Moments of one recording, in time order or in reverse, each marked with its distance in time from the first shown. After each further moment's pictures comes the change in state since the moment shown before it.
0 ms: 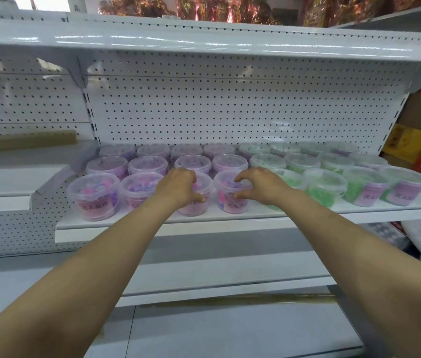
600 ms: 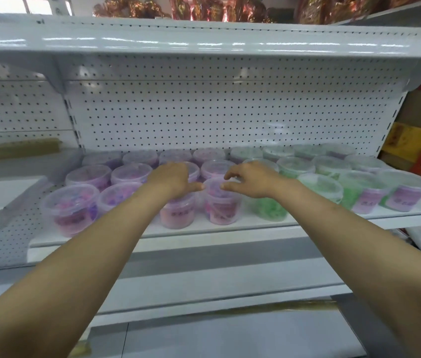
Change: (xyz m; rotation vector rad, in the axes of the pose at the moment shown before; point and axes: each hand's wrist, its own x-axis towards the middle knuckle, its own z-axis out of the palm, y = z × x) left_hand 0.042 0.028 -0.020 0.132 -0.093 -0.019; right_hand 0.029 0.018 -0.026 -0.033 -0.034 -0.097
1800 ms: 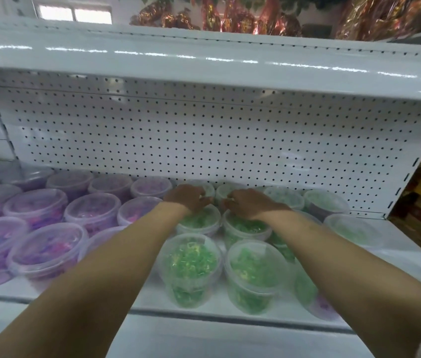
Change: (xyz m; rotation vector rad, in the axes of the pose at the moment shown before) left_hand 0.226 0.180 0.074 -0.024 -0.059 -0.109; right_hand 0.129 0.254 -0.003 -0.042 -0.173 -0.012
